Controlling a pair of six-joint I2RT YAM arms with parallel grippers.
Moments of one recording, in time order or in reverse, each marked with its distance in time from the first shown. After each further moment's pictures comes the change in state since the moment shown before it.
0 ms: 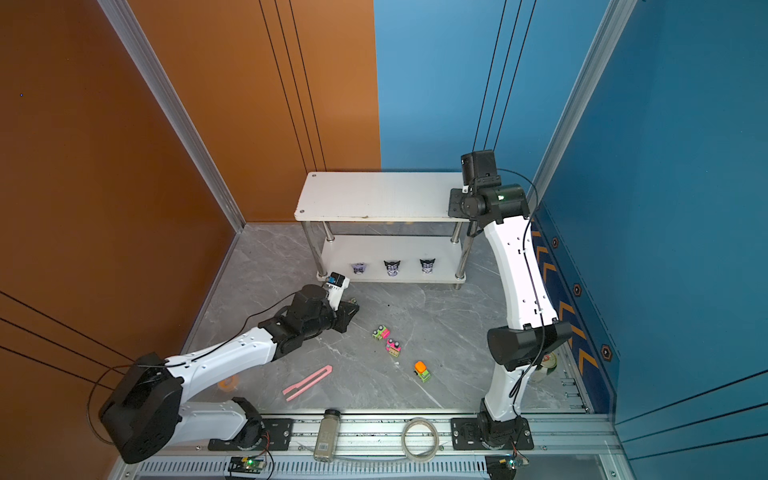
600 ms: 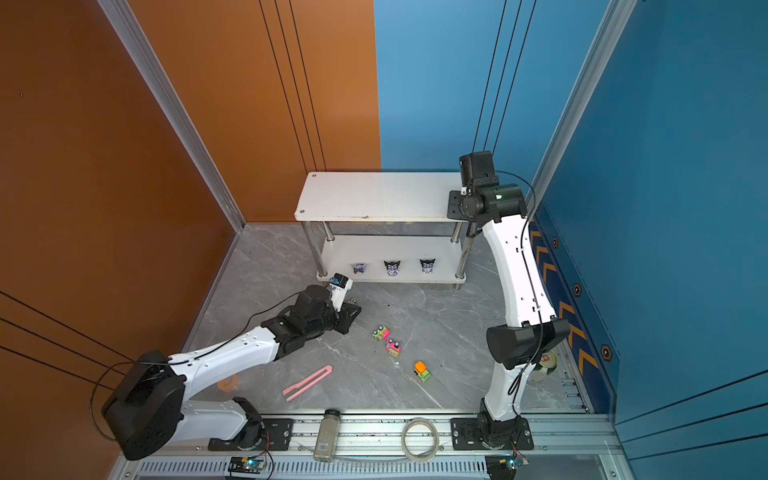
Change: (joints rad) left arm -0.021 0.014 0.011 -0.019 -0.018 0.014; right arm -0.002 0.015 0.000 -0.014 -0.003 0.000
